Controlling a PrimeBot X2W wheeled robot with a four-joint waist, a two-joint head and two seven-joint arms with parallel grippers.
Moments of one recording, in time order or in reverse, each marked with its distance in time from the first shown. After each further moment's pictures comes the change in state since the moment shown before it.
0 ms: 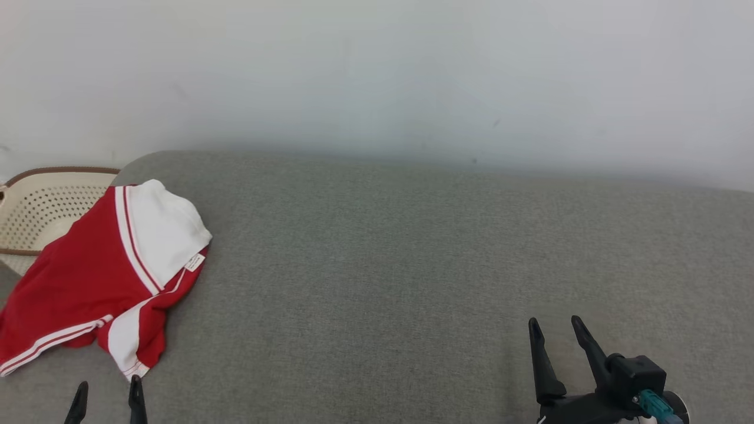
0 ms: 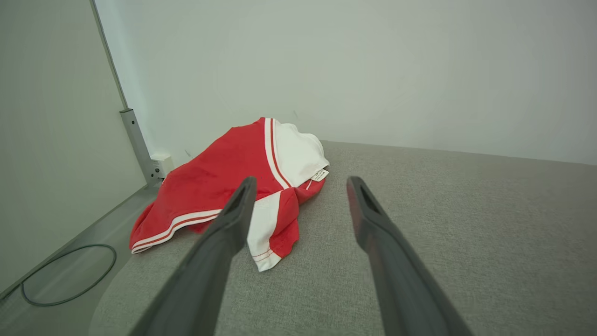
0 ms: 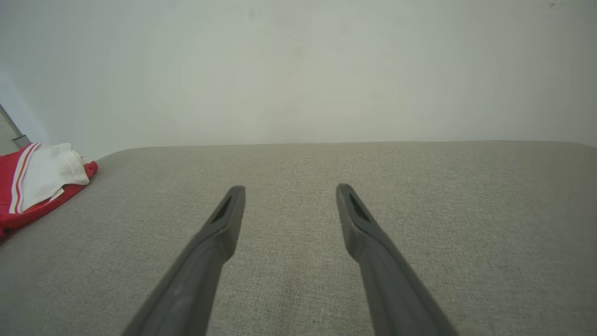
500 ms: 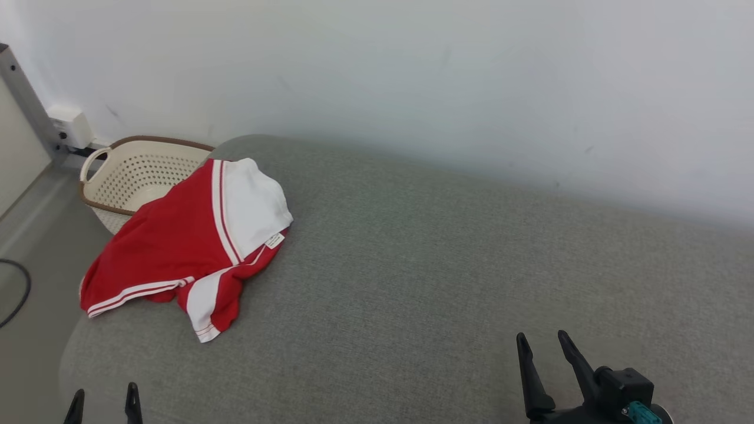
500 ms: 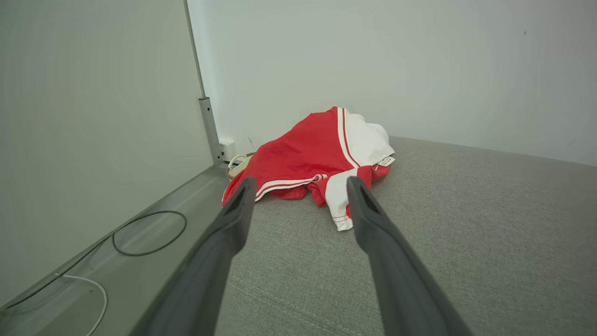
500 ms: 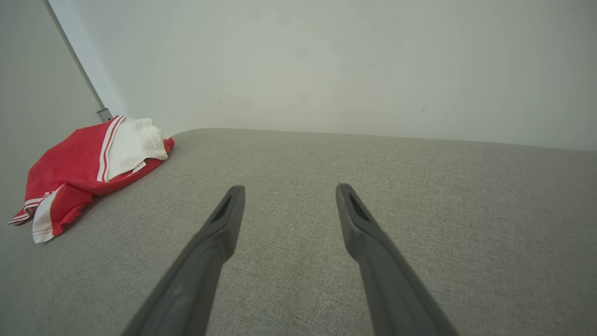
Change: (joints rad) left arm 0.018 0.013 0.000 0.004 0.001 0.006 0.000; right arm 0.015 0.000 0.039 0.035 0.036 0.000 -0.020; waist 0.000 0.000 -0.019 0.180
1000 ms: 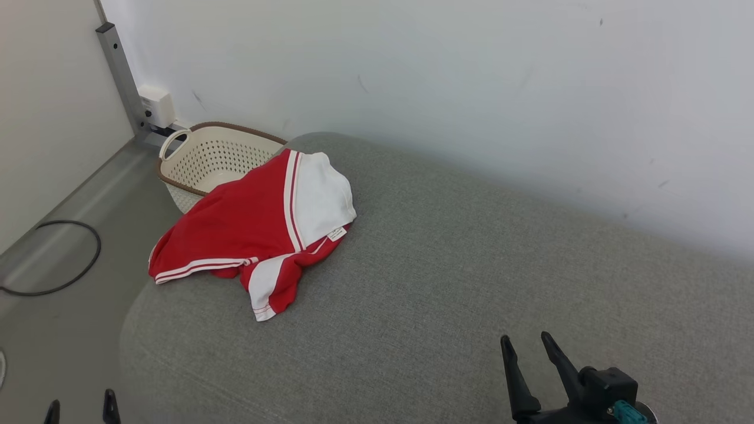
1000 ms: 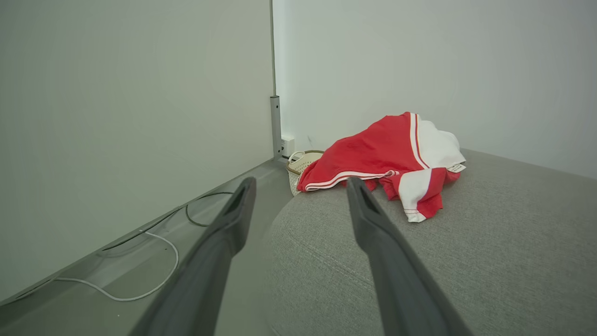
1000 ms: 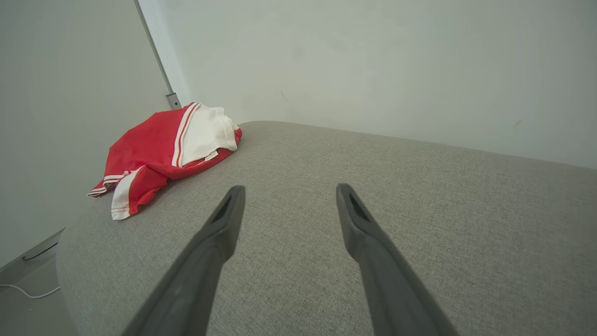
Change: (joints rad) left arm 0.026 0.003 0.026 -0.021 -0.018 0.033 0.000; right arm -0.008 0.000 0.049 0.028 0.024 0.000 -0.009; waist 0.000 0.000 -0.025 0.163
